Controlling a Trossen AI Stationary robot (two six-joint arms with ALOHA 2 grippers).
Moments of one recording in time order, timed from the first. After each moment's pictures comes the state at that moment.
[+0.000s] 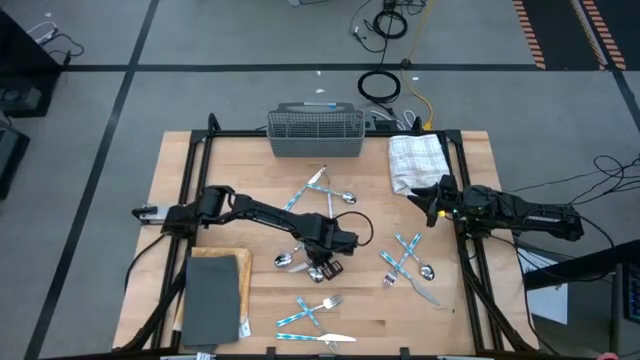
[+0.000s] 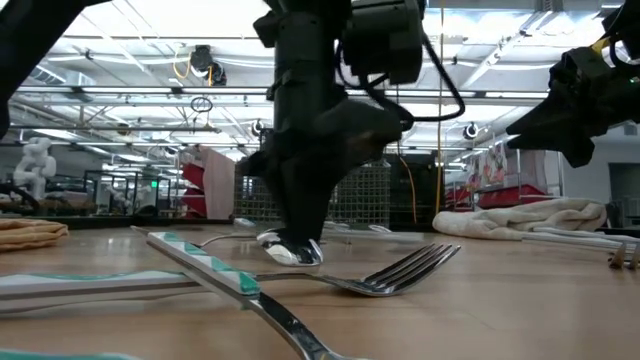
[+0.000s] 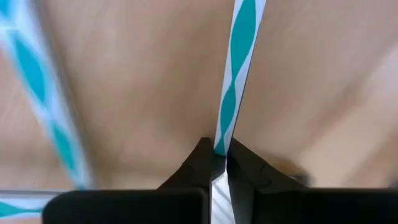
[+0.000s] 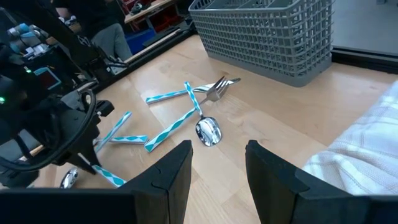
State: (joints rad) left arm -0.16 2.25 1.77 -0.99 0.11 -0.75; right arm -0.07 0.02 0.16 -0.44 0.31 0.54
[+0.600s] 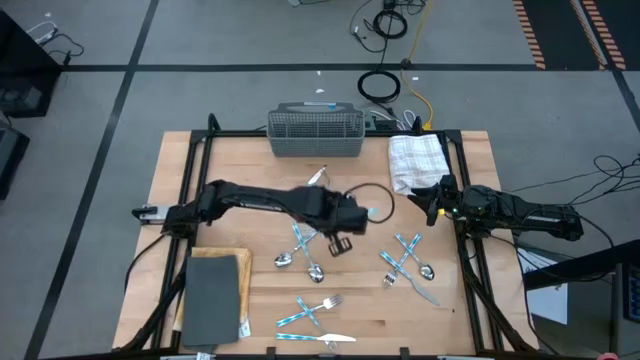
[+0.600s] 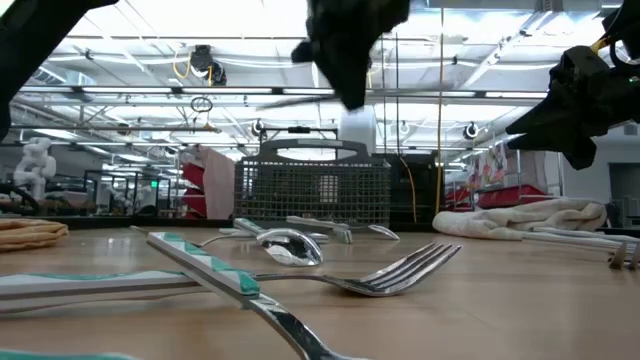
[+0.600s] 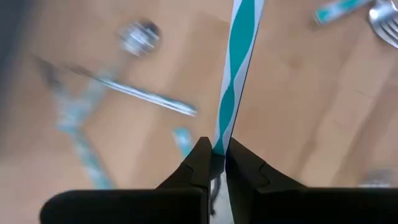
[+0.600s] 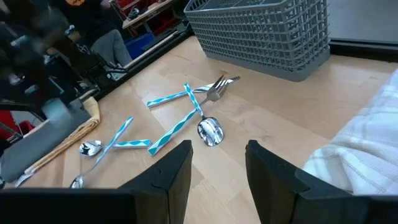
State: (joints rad) left arm -0.12 2.24 2.32 -1.40 -0.25 -0.47; right arm -0.07 0.02 0.16 -0.44 0.31 0.60
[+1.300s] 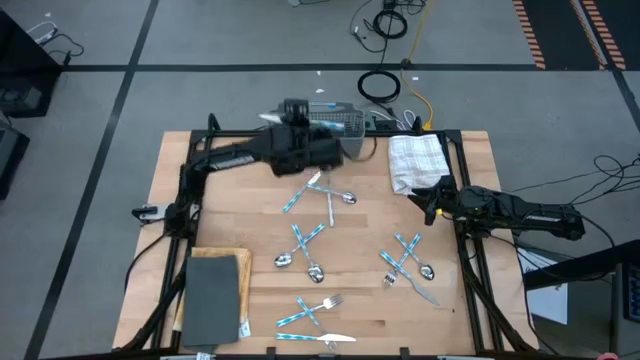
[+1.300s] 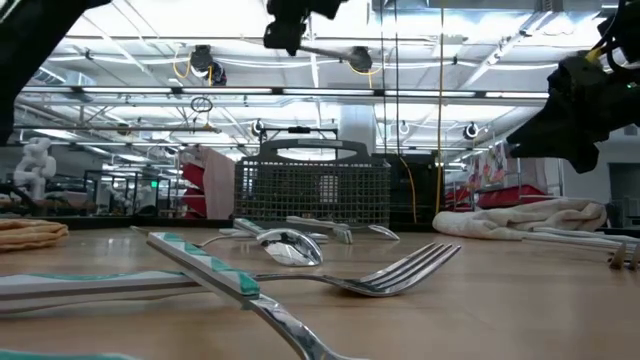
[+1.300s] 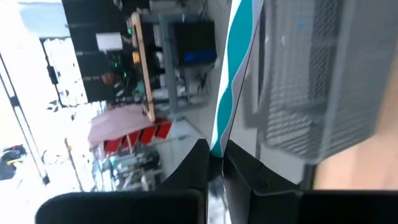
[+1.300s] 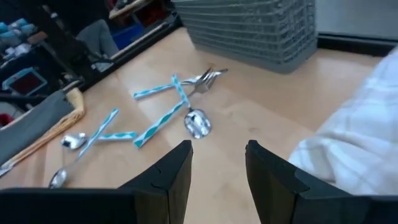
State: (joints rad) left arm 0.14 2.06 2.34 -1.57 -1.11 0.36; right arm -0.07 0.05 0.16 -0.47 0.35 0.61
